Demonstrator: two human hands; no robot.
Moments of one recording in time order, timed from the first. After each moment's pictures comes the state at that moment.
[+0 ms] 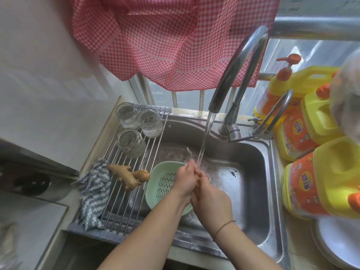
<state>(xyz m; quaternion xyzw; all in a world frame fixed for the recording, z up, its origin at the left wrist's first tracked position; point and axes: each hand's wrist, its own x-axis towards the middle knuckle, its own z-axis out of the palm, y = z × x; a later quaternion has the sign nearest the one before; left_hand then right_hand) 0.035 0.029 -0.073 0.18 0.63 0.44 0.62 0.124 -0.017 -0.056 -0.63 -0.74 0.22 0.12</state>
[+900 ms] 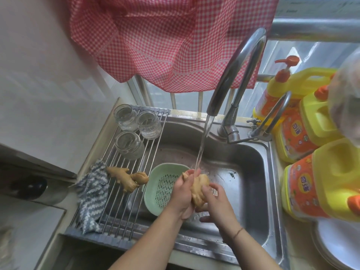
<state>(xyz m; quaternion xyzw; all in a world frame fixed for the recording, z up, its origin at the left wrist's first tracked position) 0.035 0.003 -0.094 0.06 0.51 0.51 0.69 0.140 -0.020 -0.063 -0.62 -0.34 0.65 0.27</state>
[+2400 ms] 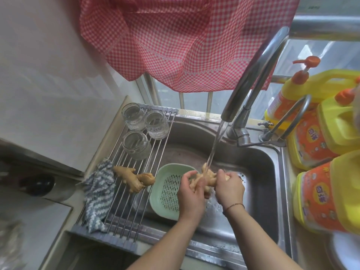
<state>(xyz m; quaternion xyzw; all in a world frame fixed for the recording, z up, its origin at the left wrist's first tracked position) 0.045 -0.007 -0.089 0.29 0.68 0.50 0.45 0.132 0.043 -0.085 -0.78 -0.37 0.42 0.26</state>
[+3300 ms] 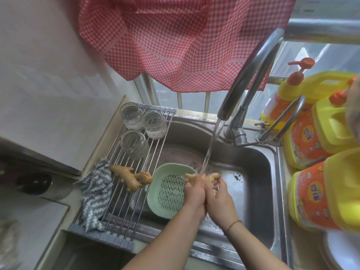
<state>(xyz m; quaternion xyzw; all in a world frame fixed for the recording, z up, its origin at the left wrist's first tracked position) 0.069 0.021 -0.093 -0.07 0.57 0.53 0.62 0.134 0.000 -0.079 -0.69 -0.49 0.49 0.20</state>
